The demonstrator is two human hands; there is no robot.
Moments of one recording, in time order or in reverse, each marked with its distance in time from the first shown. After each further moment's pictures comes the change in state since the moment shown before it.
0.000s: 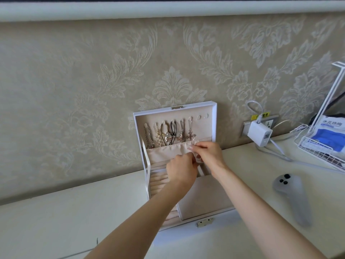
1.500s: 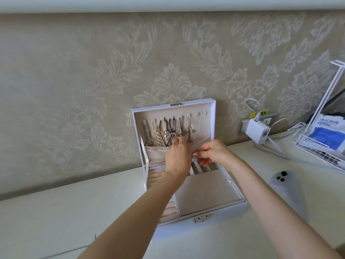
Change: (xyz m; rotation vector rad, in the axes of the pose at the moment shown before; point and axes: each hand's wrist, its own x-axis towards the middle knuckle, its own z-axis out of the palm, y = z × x) left_hand 0.025 -0.007 0.010 -0.181 0.283 0.074; right_hand 0.002 -0.006 -0.036 -0.143 -0.364 0.129
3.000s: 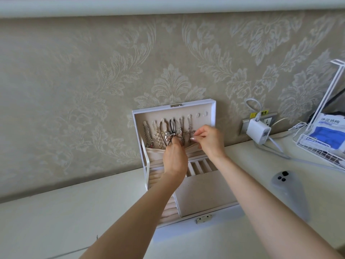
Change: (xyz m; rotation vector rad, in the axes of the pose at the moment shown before) left_hand 0.005 -0.013 0.007 -0.078 -0.012 -0.157; right_hand 0.033 -0.008 0.017 -0.091 0.480 -0.221
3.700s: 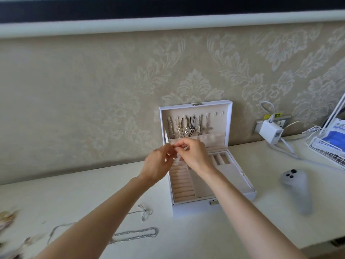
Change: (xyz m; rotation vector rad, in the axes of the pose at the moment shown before) left_hand -0.048 -0.071 -0.106 -0.038 -0.102 0.263; right_hand -0.100 -0.072 0.041 0.002 -0.290 -0.171
